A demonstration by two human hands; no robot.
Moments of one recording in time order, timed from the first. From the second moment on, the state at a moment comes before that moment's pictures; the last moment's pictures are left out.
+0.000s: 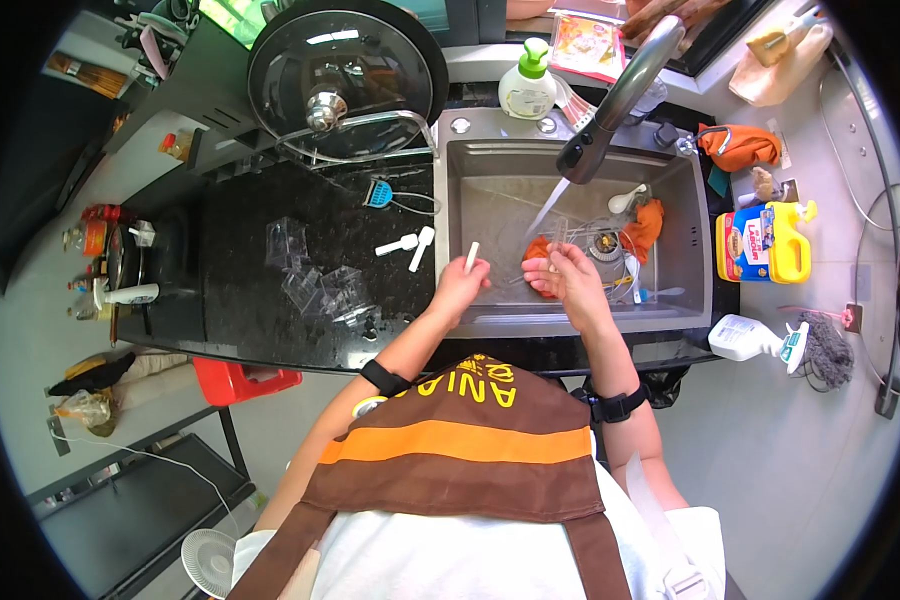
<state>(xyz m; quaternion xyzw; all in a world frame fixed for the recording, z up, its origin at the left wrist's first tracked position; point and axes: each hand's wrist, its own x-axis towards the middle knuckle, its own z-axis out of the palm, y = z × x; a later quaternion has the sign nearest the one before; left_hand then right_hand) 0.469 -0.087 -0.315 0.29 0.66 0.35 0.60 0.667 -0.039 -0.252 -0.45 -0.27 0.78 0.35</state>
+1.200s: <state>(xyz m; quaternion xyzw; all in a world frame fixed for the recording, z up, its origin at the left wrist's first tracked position) 0.509 -0.046 -0.336 0.02 0.48 0.54 0.69 0.689 0.015 -0.467 -0.45 -0.85 0.20 -0.20</state>
